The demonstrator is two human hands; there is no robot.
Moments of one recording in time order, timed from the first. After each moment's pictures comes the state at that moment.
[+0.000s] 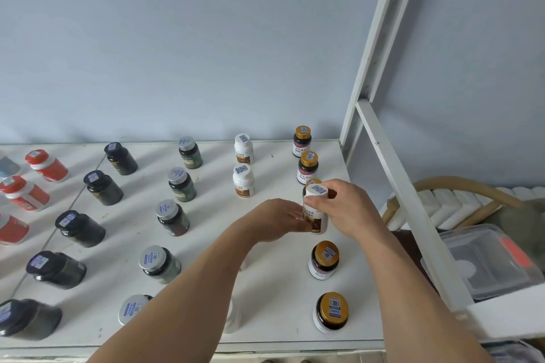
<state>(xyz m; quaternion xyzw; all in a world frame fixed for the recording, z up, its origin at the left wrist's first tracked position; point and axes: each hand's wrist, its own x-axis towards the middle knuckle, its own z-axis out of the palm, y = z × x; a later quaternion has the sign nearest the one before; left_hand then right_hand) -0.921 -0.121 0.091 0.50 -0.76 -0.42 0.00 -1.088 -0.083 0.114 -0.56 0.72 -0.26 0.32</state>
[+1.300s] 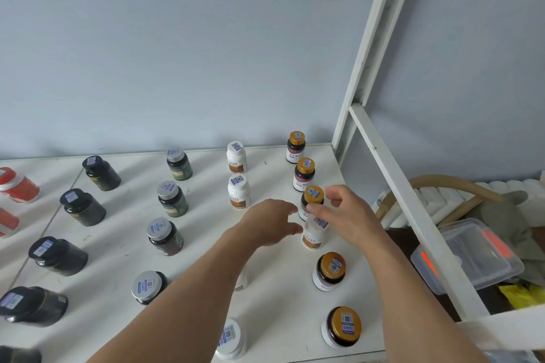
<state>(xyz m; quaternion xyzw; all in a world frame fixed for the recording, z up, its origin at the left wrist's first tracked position) -0.916 -0.152 0.078 0.48 -0.84 -0.26 -0.04 -1.087 -0.092 0.100 -0.51 0.76 -0.24 0.33</state>
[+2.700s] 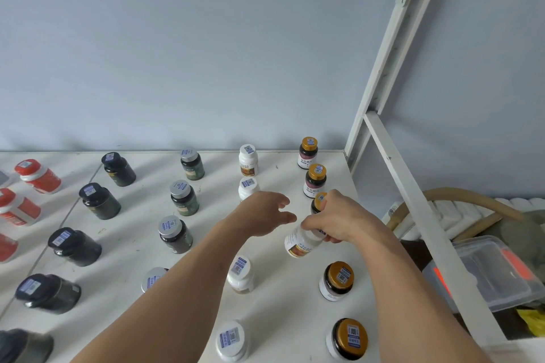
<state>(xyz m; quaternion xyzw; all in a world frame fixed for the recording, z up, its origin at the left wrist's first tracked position) -0.889 -0.166 0.096 0.54 -0.79 -0.31 0.01 -1.055 -0.114 0.135 -0.52 0.76 -0.06 0.38</state>
